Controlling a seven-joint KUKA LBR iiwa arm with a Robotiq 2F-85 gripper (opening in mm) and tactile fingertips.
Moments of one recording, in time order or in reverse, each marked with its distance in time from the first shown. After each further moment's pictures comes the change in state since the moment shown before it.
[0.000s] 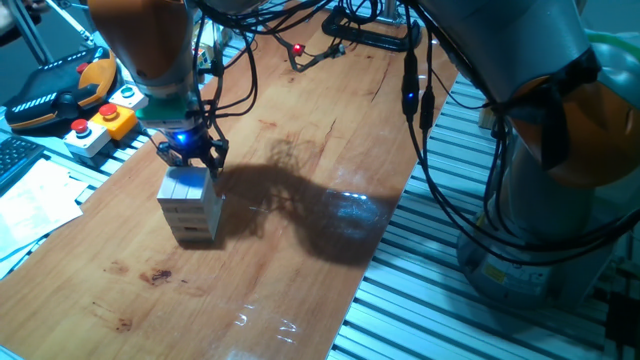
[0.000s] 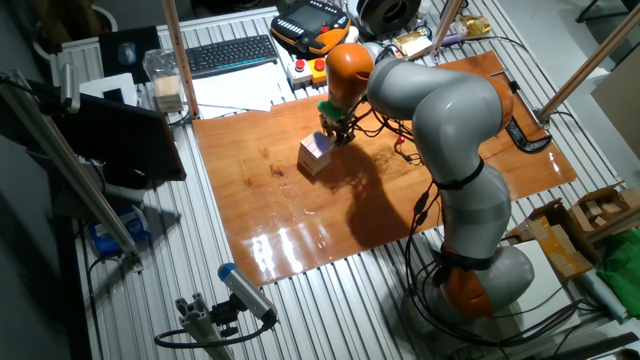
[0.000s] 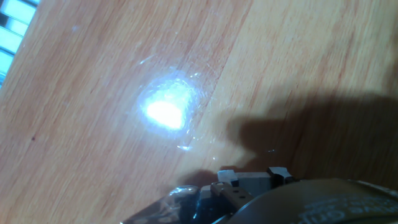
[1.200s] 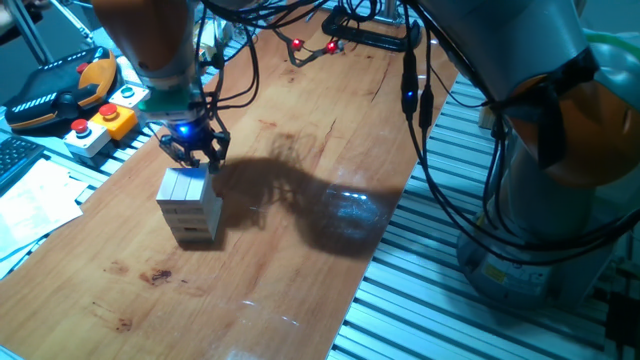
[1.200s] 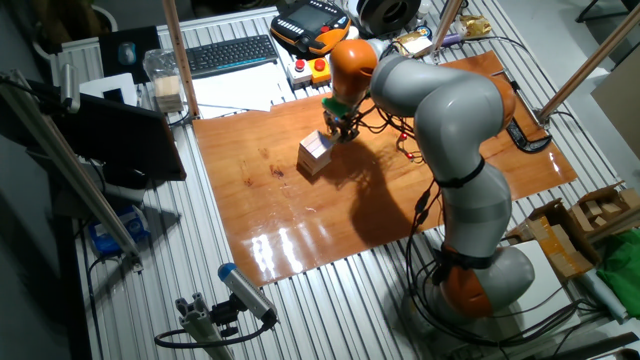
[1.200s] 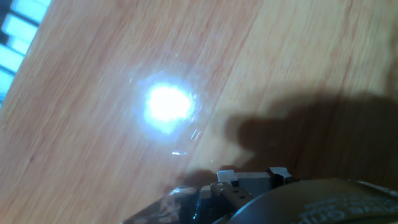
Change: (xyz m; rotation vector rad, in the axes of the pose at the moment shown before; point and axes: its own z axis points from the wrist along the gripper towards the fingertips) arm -0.025 -0.004 0.000 0.005 -0.004 -0.025
